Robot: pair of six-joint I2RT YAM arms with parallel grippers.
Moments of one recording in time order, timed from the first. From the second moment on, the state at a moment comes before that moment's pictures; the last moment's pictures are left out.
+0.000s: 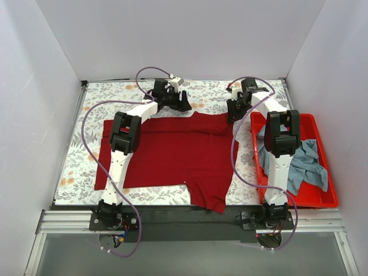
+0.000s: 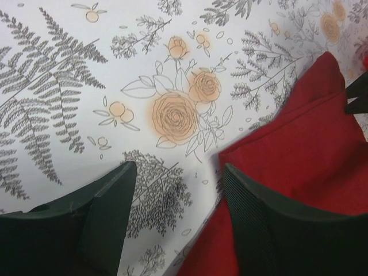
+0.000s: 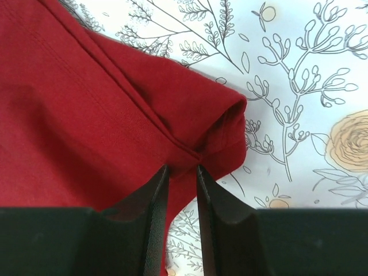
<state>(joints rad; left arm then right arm) -0.33 2.52 1.99 -0.08 0.61 -0.13 0.14 2.20 1.76 -0.72 -0.39 -0.18</state>
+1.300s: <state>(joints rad) -0.39 2.61 2.06 -0.02 0.72 -0.26 0.11 2.24 1.79 -0.72 -0.49 -0.15</state>
